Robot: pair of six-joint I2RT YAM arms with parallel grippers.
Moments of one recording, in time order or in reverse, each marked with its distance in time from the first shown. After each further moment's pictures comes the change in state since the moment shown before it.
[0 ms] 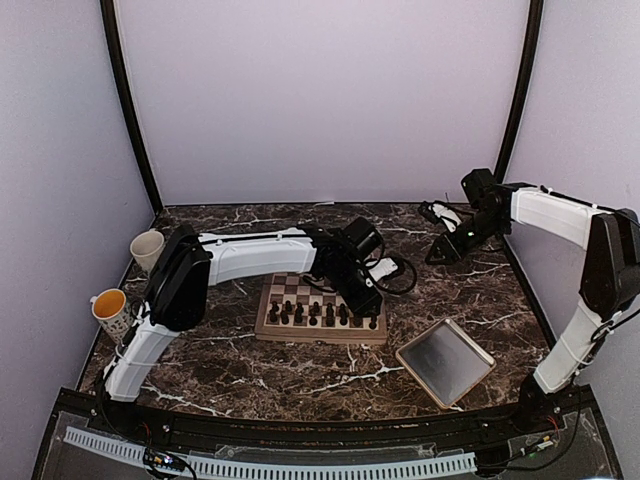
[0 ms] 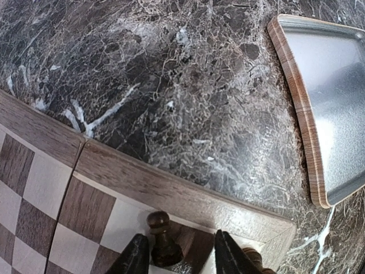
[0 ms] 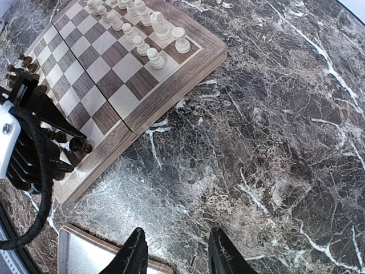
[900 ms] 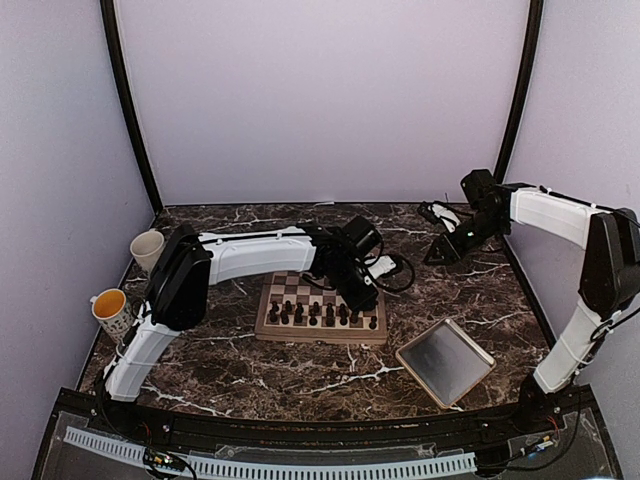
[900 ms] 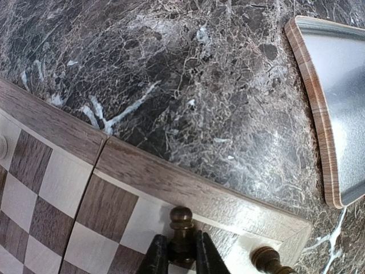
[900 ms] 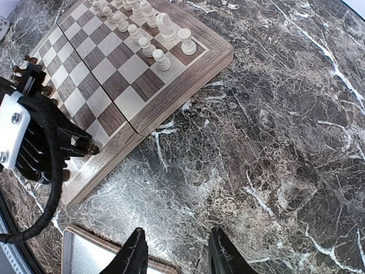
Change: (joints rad) left arm -0.001 0.009 0.013 -0.009 -0.044 0.008; right arm 0.000 0.006 0.000 0.000 -0.025 0.004
